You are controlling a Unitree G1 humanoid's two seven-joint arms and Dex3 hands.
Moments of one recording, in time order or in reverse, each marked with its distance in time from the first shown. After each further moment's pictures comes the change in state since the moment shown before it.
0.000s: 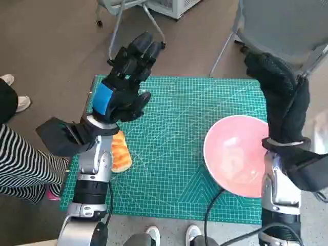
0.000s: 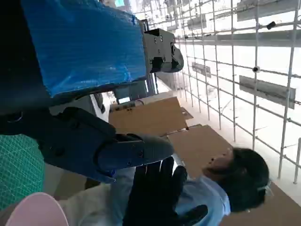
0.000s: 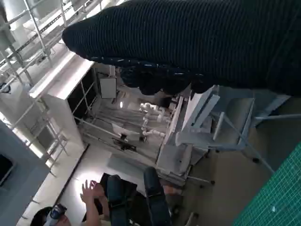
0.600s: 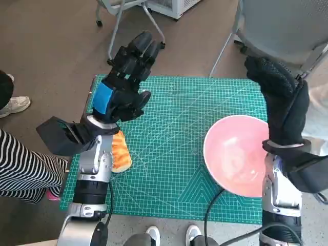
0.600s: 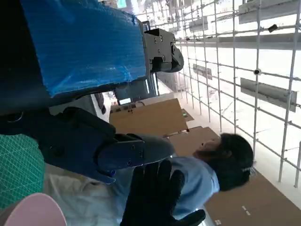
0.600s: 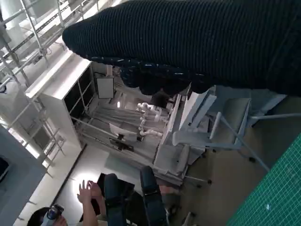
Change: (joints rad) left arm 0.000 -0.004 0.000 0.000 0.000 0.007 0.013; right arm 0.014 -0.004 -0.002 -0.008 0.000 0.000 0.004
